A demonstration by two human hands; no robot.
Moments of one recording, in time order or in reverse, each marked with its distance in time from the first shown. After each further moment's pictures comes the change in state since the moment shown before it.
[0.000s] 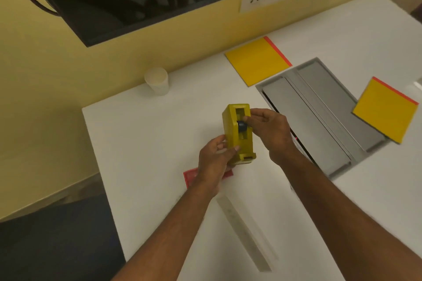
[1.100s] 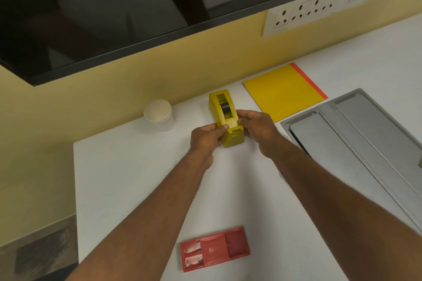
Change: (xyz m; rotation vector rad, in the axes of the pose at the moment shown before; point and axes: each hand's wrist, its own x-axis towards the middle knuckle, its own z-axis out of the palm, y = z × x) left_hand 0.209 0.077 -0.011 -0.113 0.174 0.037; right_hand 0.177 -0.016 0.085 0.109 -0.254 0.024
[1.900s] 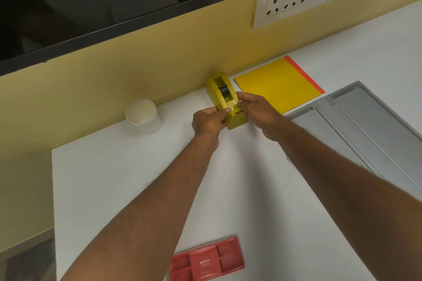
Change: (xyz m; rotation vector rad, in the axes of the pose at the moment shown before) left_hand 0.043 0.009 0.049 0.041 0.070 0.081; right_hand 0.043 -0.015 -0.026 -0.275 -0.101 -0.088
